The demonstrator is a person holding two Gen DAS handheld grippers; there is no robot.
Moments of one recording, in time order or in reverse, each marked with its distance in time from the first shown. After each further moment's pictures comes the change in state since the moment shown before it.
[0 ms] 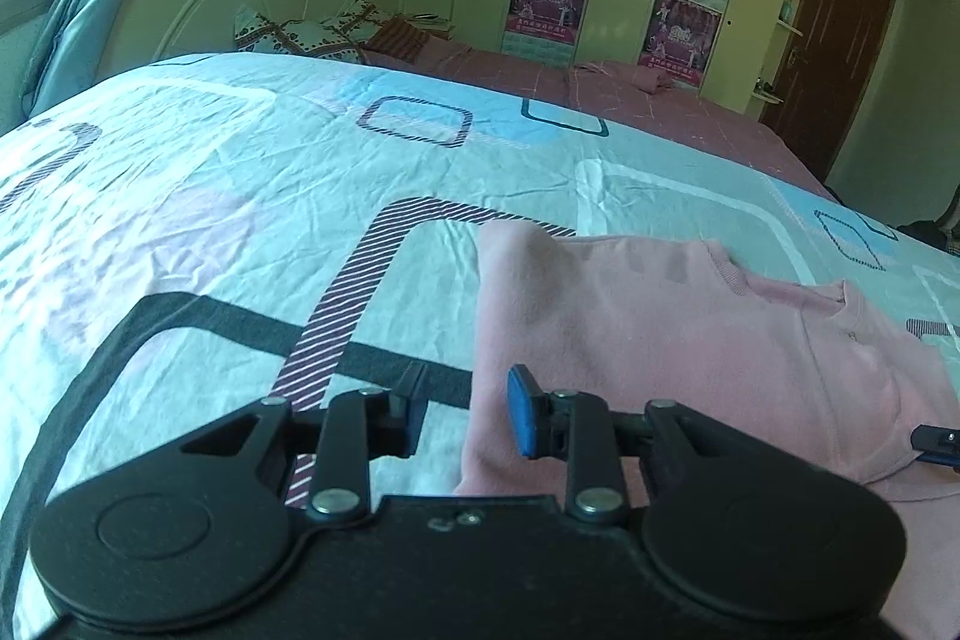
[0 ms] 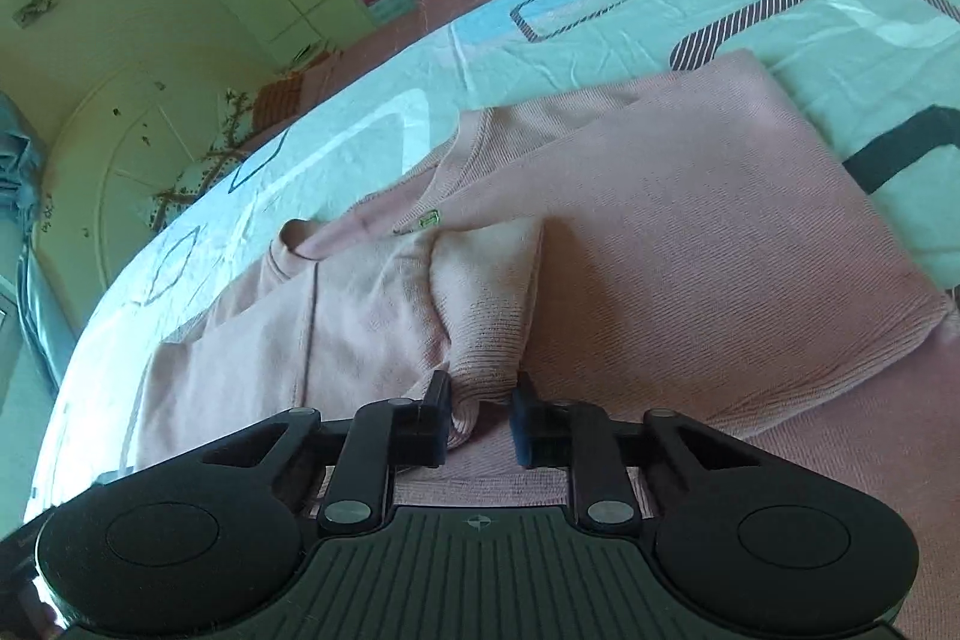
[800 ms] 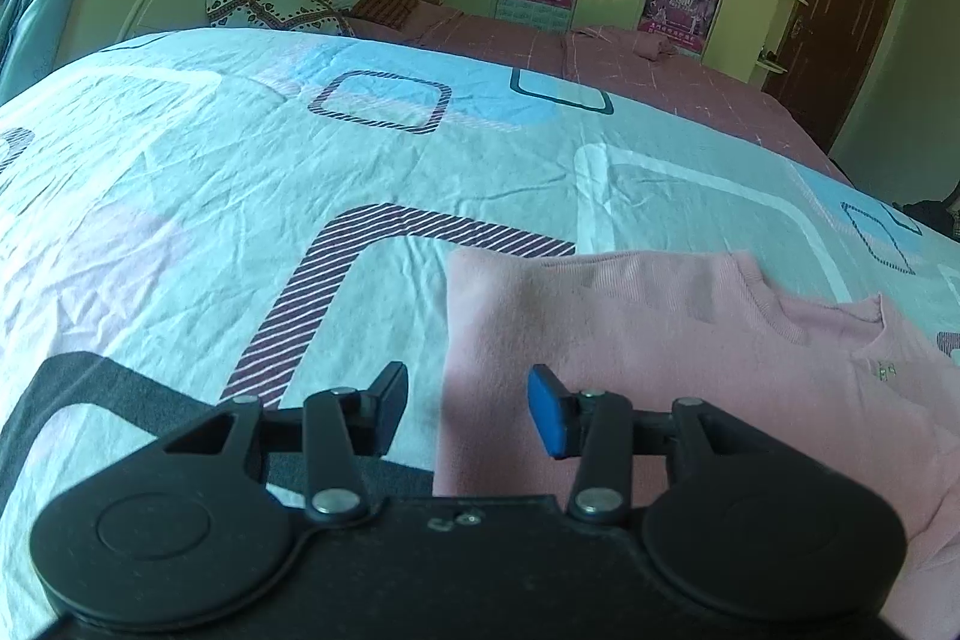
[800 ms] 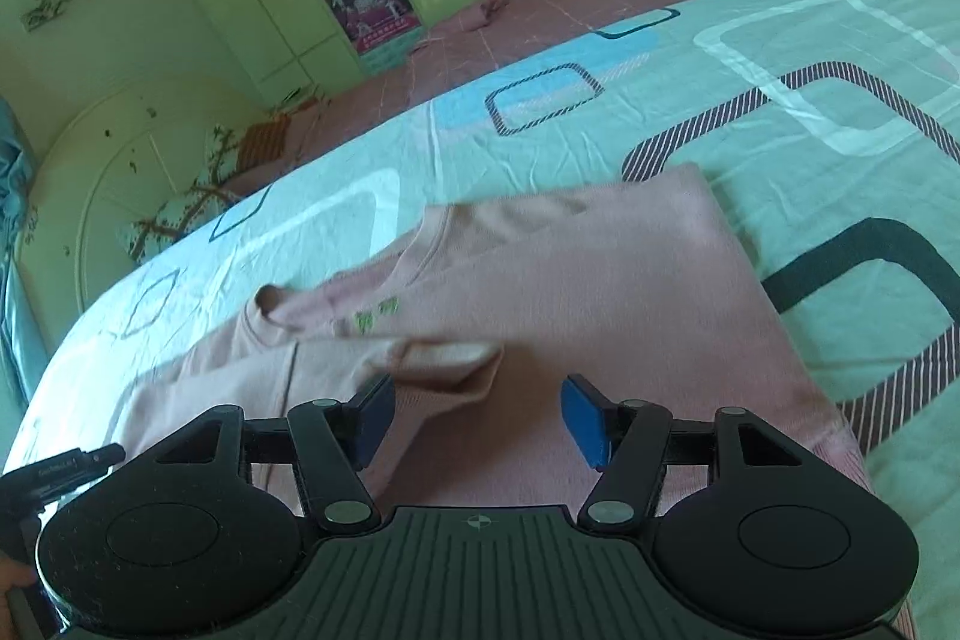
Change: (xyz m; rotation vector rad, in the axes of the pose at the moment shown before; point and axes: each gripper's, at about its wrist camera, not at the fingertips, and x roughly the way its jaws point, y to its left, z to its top) left arm 0.071 -0.012 0.035 0.000 0.083 0.000; right arm -0.028 -0.010 0.023 -0.046 -0.118 -0.067
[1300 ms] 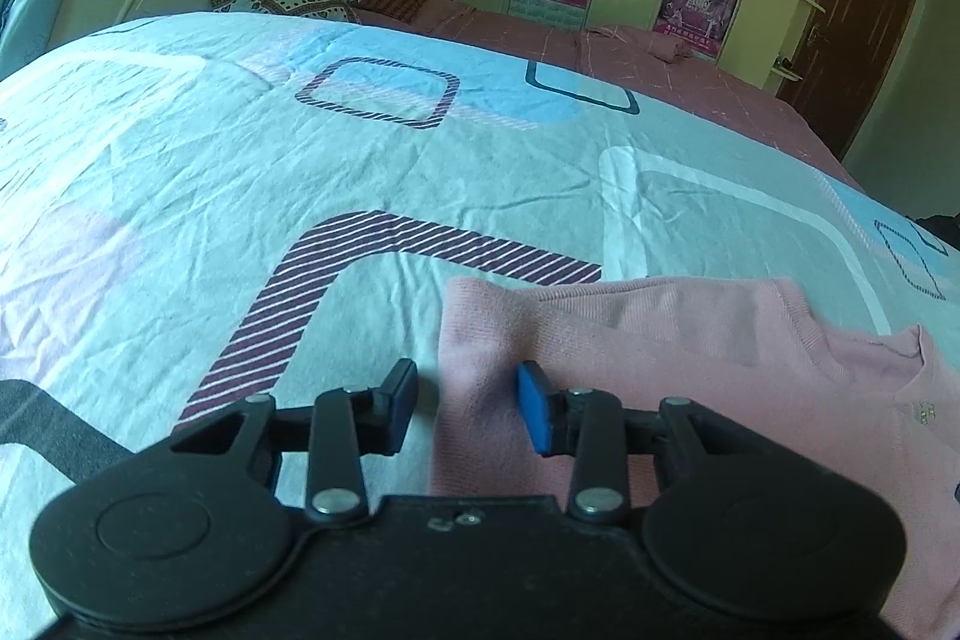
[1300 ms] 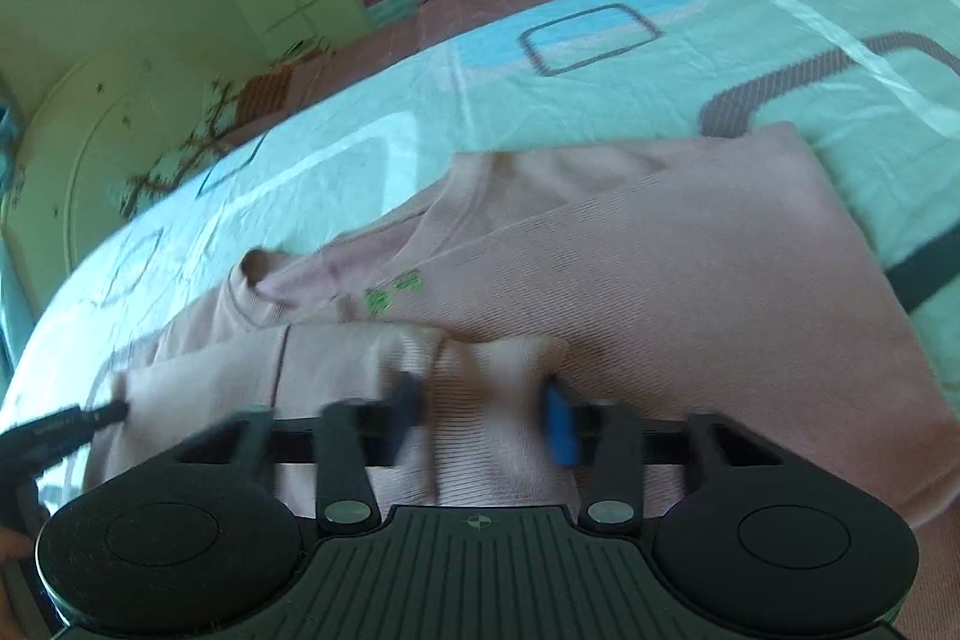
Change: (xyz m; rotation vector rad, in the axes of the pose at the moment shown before) left arm 0.038 -0.004 0.006 -0.021 -0.006 0.018; right arm 0.066 0.025 0.000 -0.071 0.107 0.004
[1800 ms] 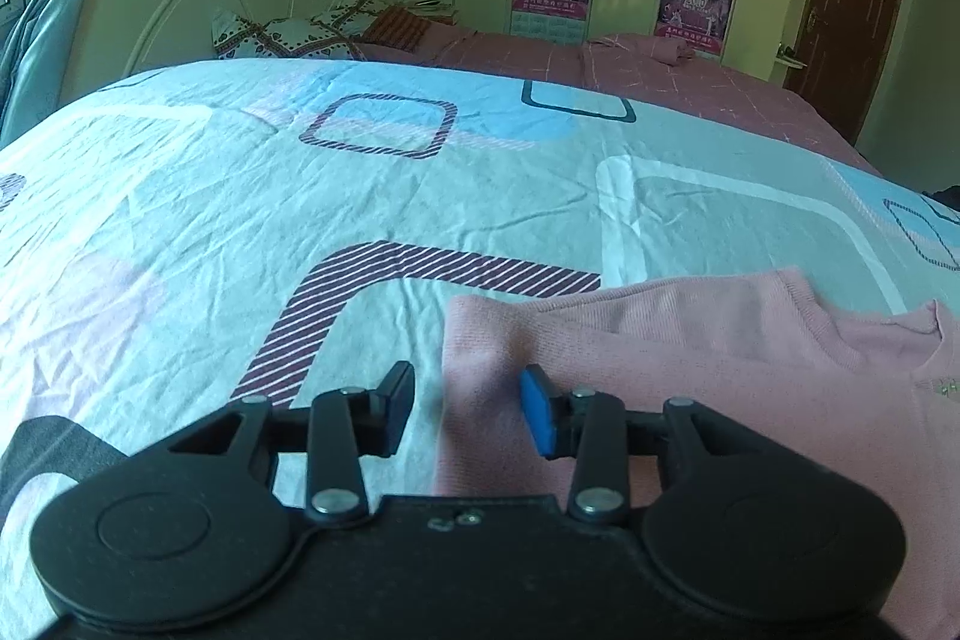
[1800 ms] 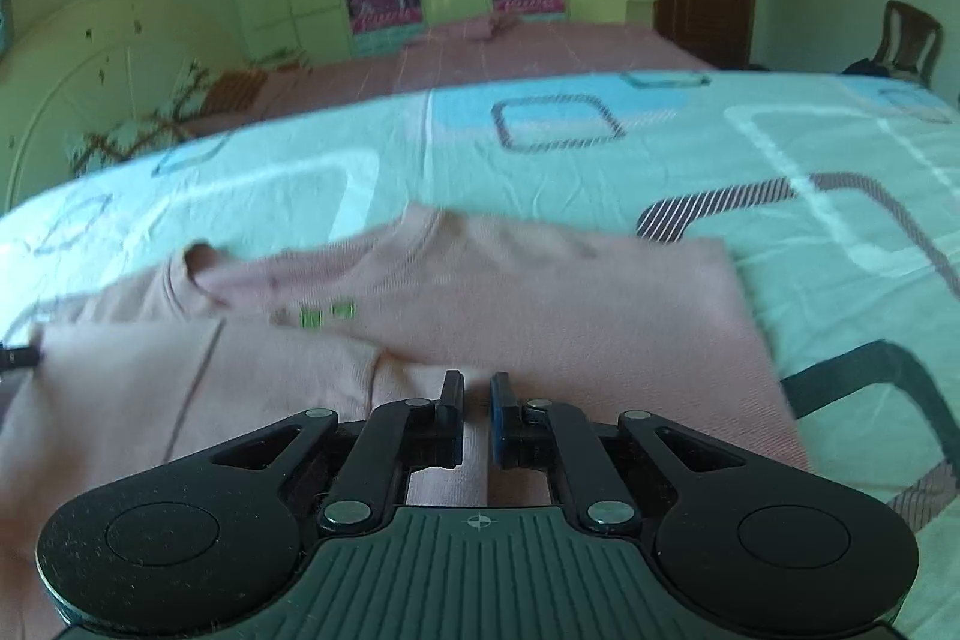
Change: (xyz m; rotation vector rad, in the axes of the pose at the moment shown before) left arm -0.014 -0.011 -0.001 0.078 -0.051 0.054; right arm -0.020 0.008 -0.012 -0.193 -0.163 -0.188
